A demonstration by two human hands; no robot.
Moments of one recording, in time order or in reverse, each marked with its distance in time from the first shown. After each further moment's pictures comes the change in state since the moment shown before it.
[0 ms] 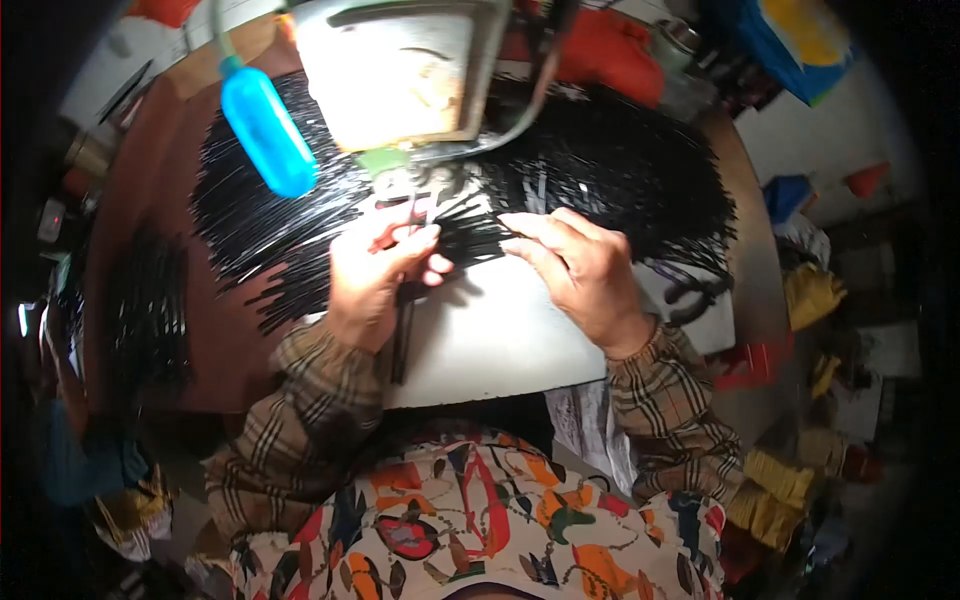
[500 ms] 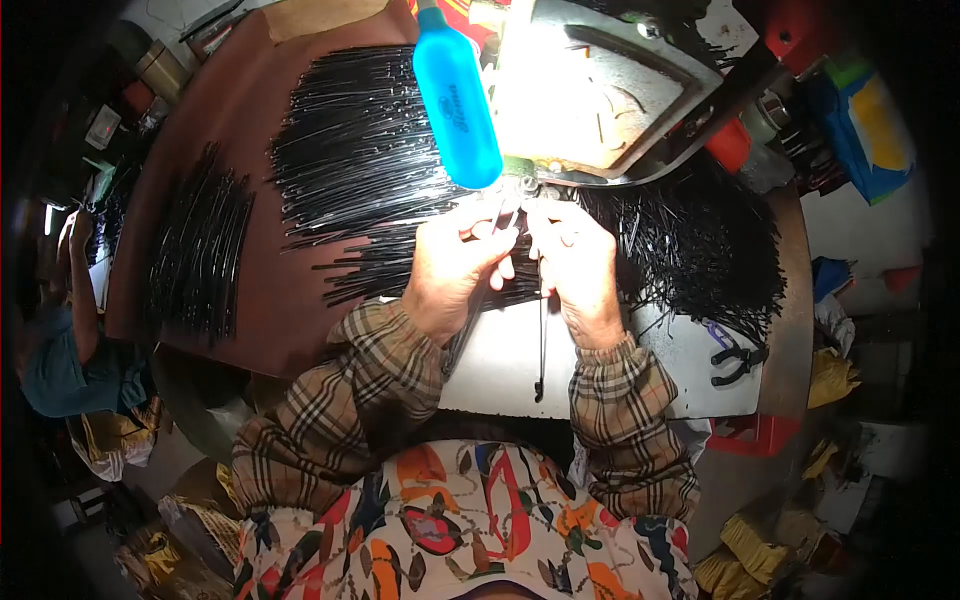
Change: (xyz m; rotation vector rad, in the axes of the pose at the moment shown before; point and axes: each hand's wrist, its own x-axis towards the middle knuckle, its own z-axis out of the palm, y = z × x) left_hand 0.005 0.001 -0.020 -0.131 0.006 0.039; right_hand 0.035 -0.017 0.093 0.891 0.058 0.710
